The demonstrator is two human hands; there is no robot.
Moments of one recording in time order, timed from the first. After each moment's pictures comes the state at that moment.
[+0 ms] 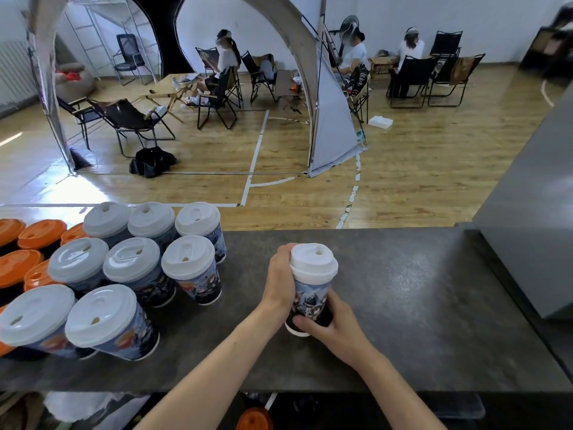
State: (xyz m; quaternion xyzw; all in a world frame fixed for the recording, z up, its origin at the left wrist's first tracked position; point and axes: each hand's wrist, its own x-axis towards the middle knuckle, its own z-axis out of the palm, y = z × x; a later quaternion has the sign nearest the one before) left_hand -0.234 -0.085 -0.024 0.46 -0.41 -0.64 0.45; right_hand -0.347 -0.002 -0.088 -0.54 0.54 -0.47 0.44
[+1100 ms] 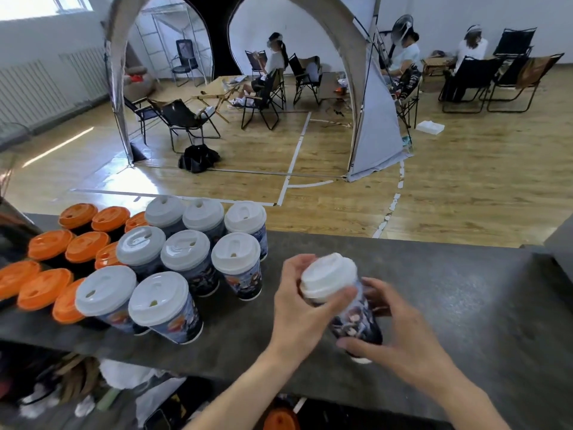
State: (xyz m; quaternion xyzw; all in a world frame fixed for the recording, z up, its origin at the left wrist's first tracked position) left_hand -0.178 -0.024 0.003 0.50 -0.56 -0.46 0.47; right_hand -0.361 0.016 -0.012 -0.66 0.56 -0.38 0.31
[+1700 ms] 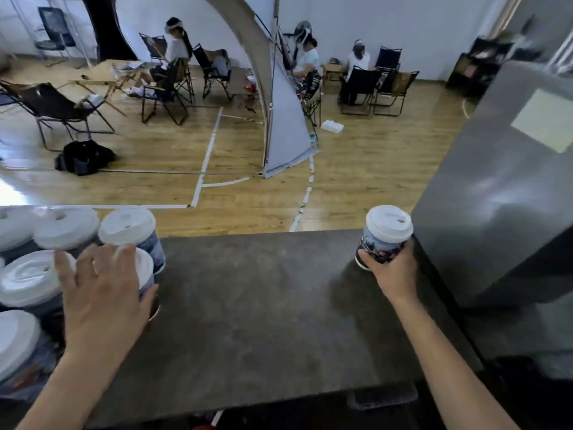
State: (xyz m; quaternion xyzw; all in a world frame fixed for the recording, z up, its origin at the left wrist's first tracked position) left_hand -0.093 -0.087 0.007 0.61 -0.75 0.17 0.20; right_hand -0.542 -0.029 -0.058 -0.38 0.76 -0.52 0.08
